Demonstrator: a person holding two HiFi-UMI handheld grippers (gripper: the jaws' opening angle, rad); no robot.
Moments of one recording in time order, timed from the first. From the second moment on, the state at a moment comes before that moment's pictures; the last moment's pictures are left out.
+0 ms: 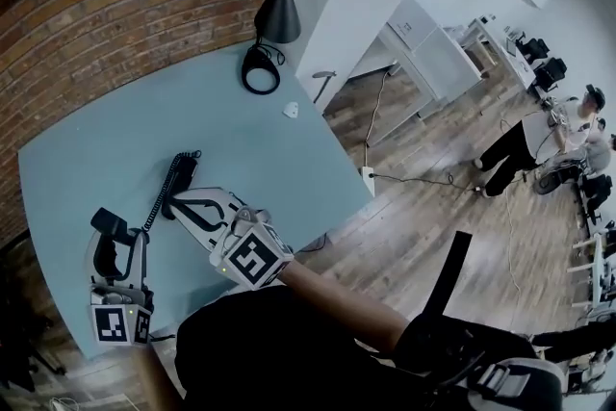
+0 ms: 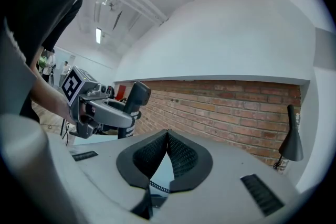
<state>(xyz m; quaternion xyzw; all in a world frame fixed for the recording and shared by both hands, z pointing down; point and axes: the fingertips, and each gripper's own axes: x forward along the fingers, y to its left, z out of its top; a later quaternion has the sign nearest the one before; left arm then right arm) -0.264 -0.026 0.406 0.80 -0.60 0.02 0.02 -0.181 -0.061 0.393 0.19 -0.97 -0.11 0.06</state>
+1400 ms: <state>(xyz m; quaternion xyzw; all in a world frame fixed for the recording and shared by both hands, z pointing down) -0.258 -0.007 0.520 0.80 -0.58 0.12 0.12 -0.190 -0.038 0.481 0.15 -0.98 0.00 0.11</state>
